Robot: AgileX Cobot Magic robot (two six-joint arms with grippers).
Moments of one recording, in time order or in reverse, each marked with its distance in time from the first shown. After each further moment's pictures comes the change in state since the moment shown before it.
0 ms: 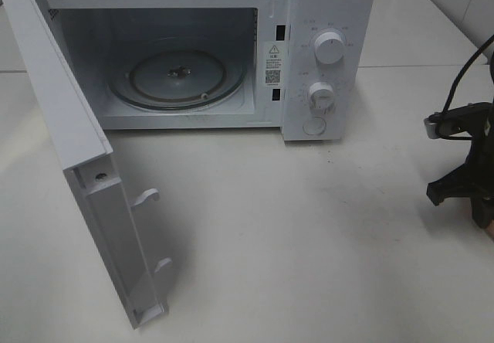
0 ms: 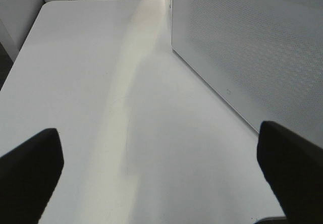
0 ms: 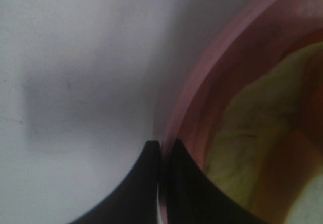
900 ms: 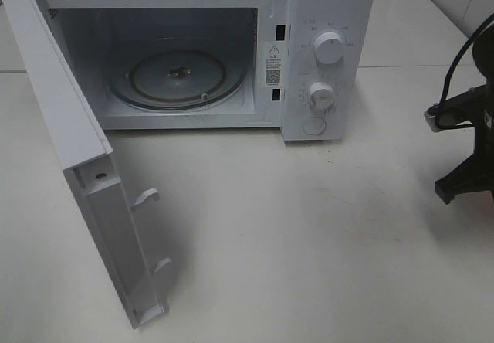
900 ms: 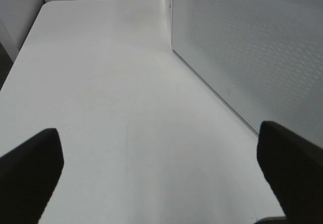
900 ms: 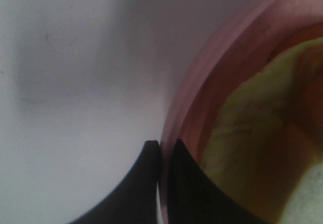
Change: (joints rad) left arm 0.000 0.000 0.000 0.000 0.000 0.000; right arm 0.138 -0.101 0.000 -0.193 0.194 0.203
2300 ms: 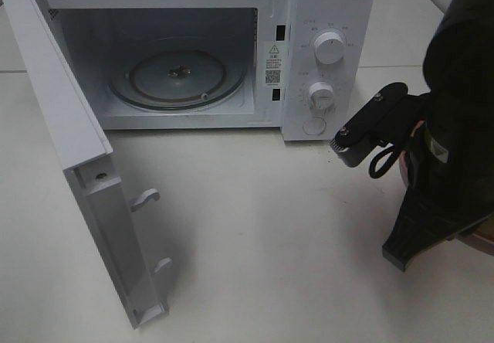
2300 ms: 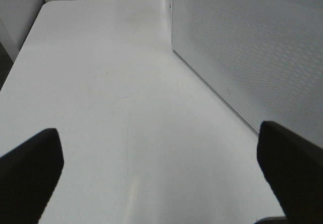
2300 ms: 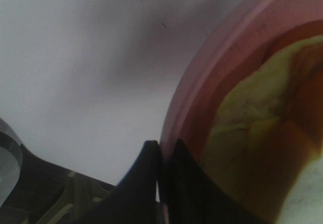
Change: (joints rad) left arm 0.000 0.000 0.000 0.000 0.000 0.000; right arm 0.573 -0.276 0.080 0.056 0.172 -0.004
